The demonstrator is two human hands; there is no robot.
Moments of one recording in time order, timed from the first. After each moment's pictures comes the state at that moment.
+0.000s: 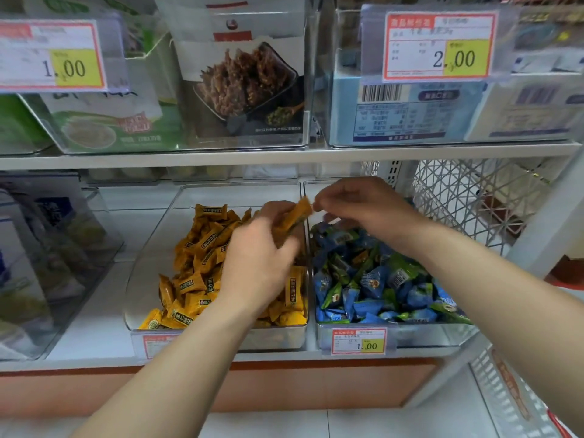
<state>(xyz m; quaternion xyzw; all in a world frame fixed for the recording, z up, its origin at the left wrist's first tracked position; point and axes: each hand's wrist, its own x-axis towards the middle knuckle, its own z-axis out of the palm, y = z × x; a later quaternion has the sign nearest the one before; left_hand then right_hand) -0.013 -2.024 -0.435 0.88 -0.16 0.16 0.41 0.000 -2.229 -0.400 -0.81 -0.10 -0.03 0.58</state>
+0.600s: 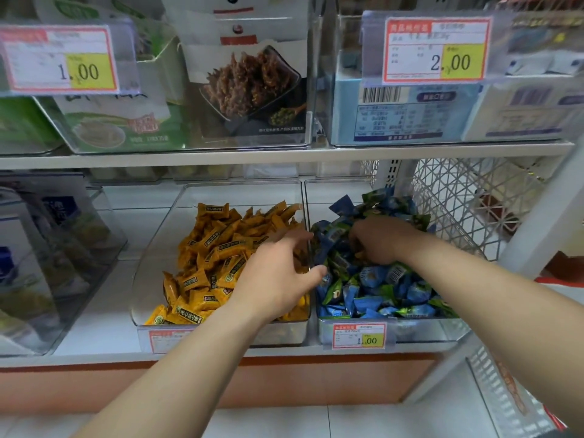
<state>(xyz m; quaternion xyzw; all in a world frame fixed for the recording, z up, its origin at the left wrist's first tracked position) -0.021 -2.027 -0.453 0.92 -0.22 0.06 0.33 0.022 -2.260 -0.443 -0.99 -0.08 0.11 -0.05</state>
